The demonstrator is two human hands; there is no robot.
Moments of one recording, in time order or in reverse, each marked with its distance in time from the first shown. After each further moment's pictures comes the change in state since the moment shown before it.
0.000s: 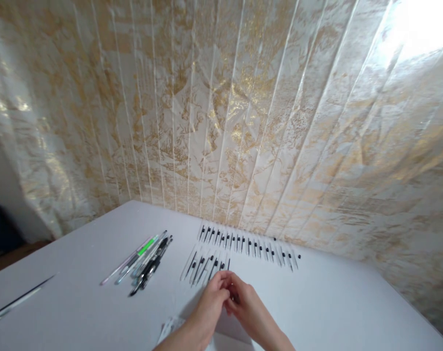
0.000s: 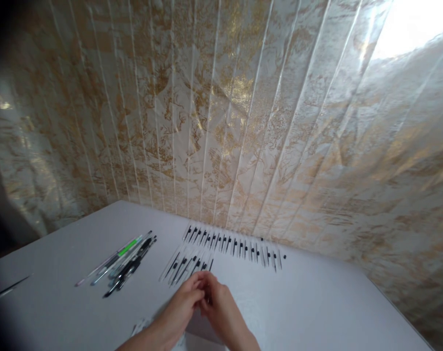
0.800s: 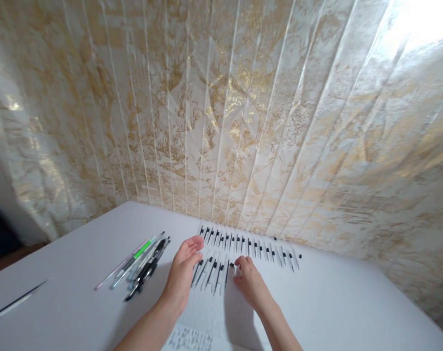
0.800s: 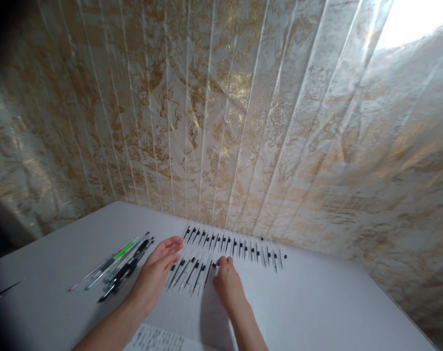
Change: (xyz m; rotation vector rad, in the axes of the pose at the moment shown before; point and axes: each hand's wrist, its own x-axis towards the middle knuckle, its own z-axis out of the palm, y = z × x) left_hand 0.020 0.068 -0.036 -0.009 0.307 0.302; right_hand 0.042 0.029 -0.026 -0.442 0.196 0.247
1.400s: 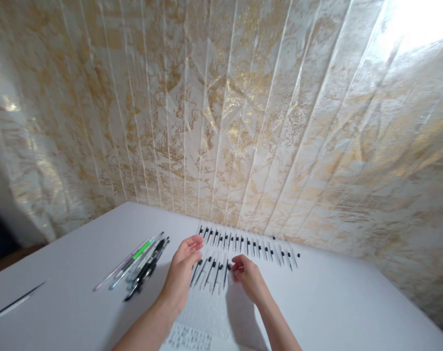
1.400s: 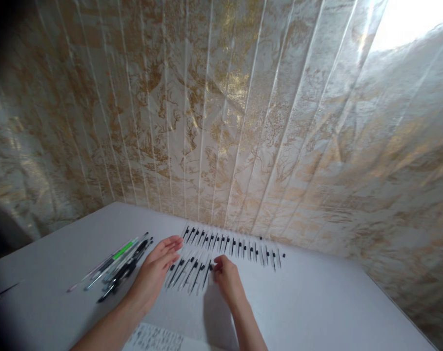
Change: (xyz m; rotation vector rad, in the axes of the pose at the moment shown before) left_hand -0.002 0.005 0.002 -0.023 0.009 -0.012; right_hand 0.008 0.004 0.001 0.360 -0.003 0.030
